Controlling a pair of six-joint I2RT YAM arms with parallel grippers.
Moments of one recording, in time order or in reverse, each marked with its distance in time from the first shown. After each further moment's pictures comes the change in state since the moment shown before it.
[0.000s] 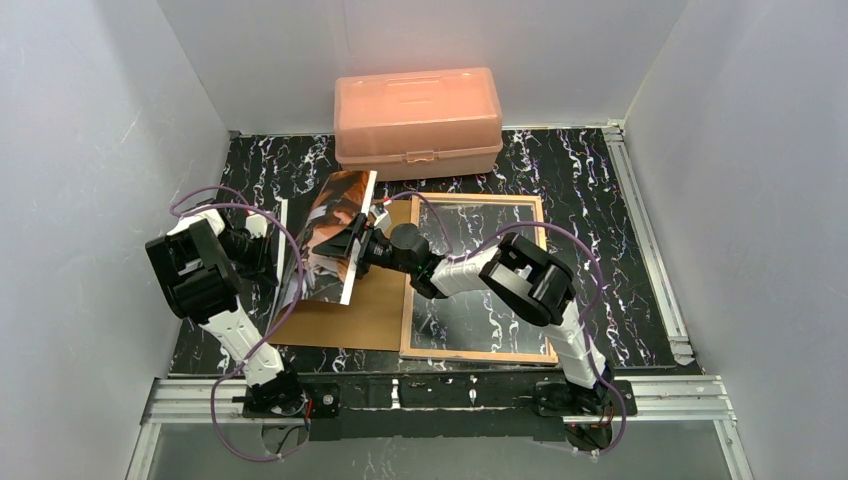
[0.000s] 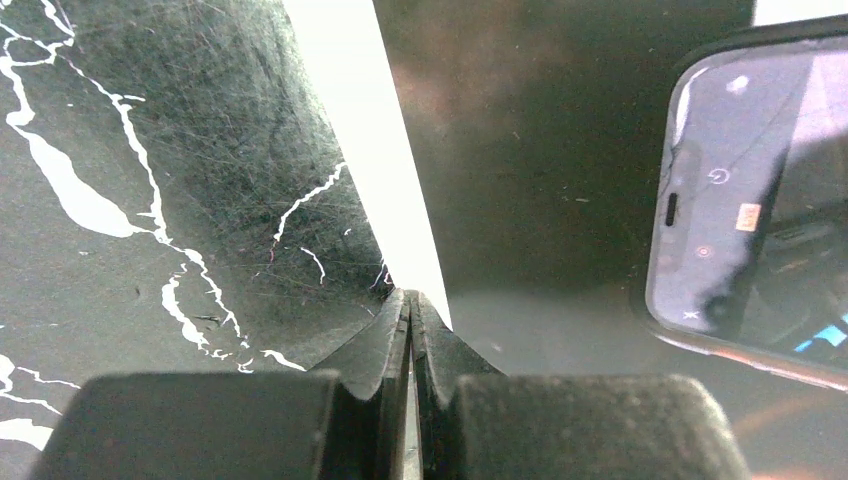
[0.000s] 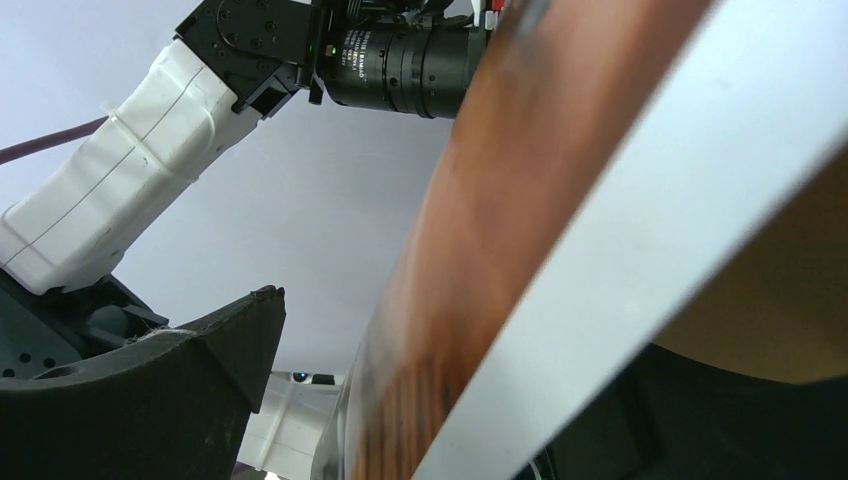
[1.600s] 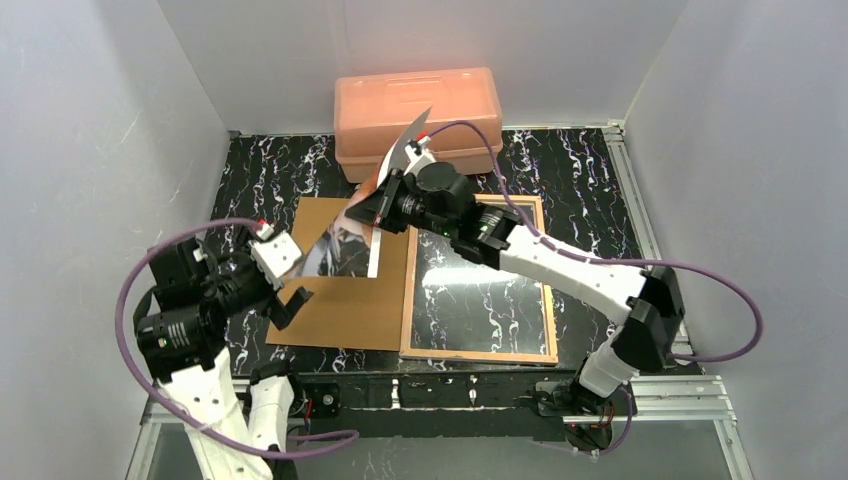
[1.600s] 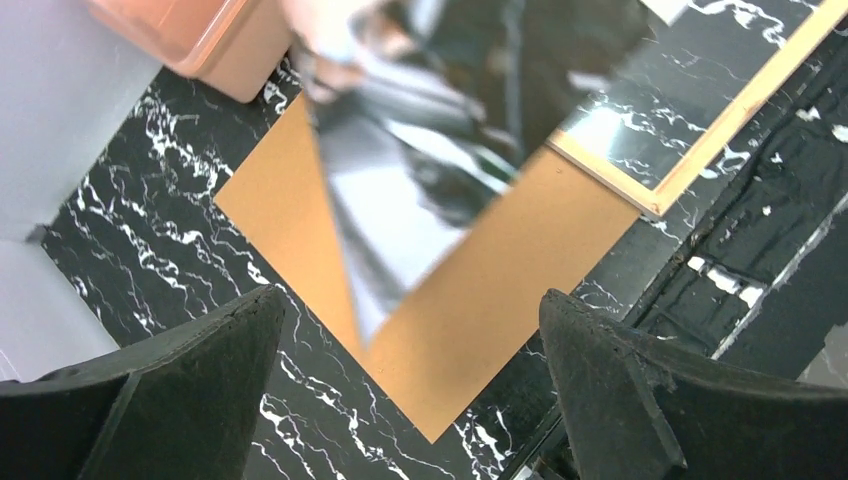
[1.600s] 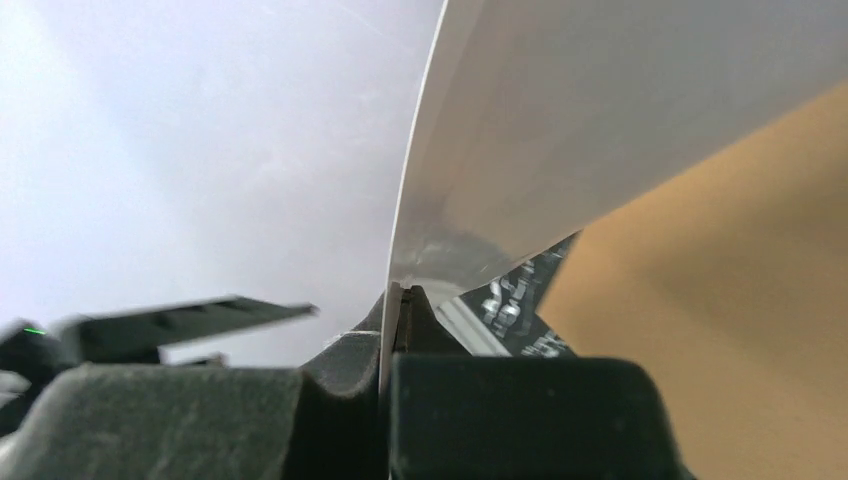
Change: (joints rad) left arm -0.132 -1.131 0.172 -0.458 0.409 0.391; right arm 0.000 -0.564 0.209 -1.026 0.207 -0.389
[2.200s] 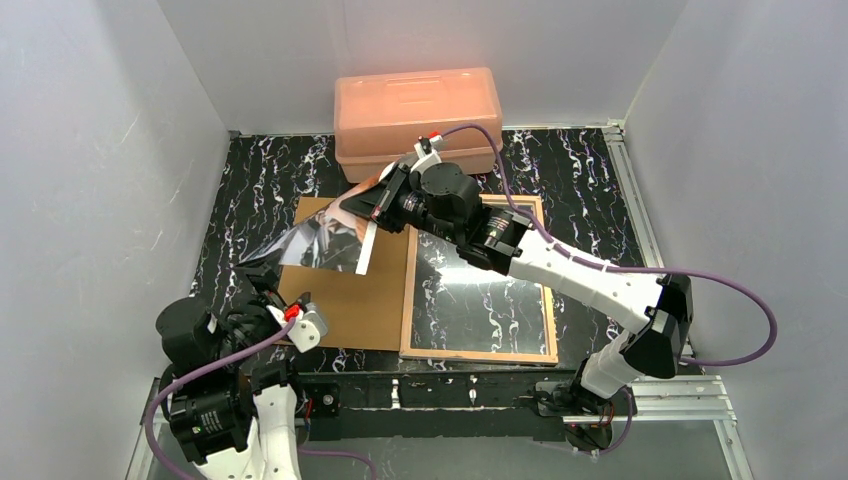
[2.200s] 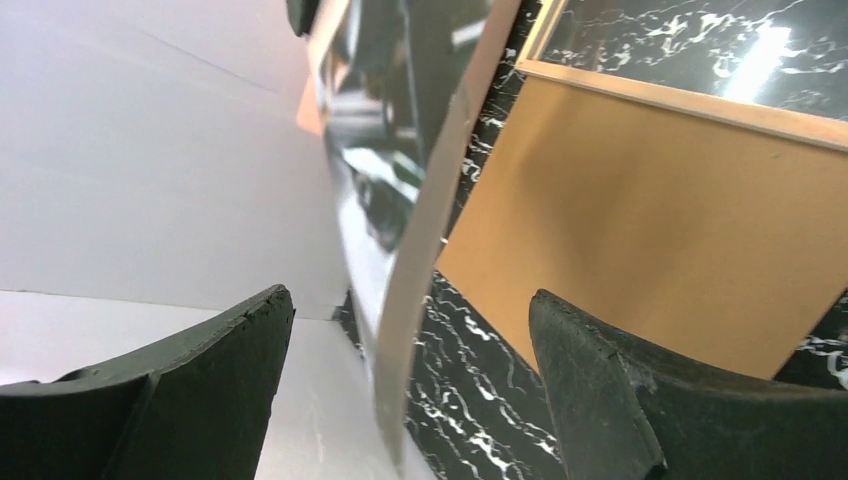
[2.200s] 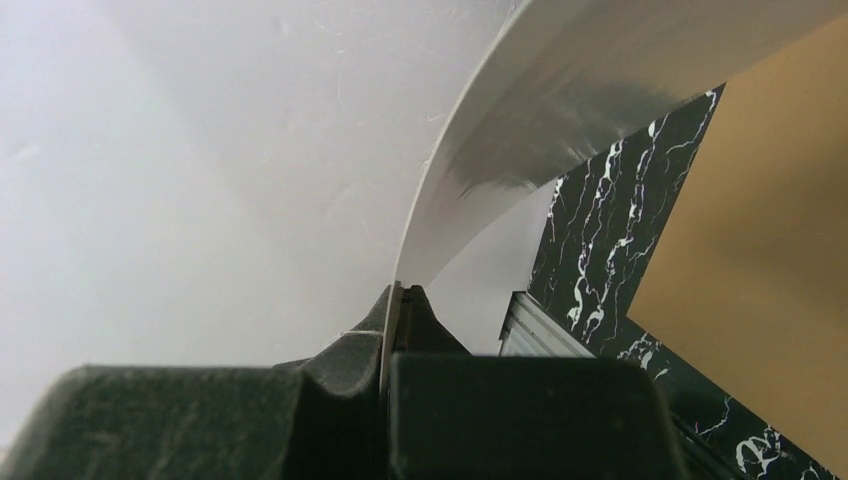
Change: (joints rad) left arm -0.002 -0.391 -0.218 0.274 0.035 0.245; right arm 0.058 -0.077 0.050 -0.018 0.135 0.195
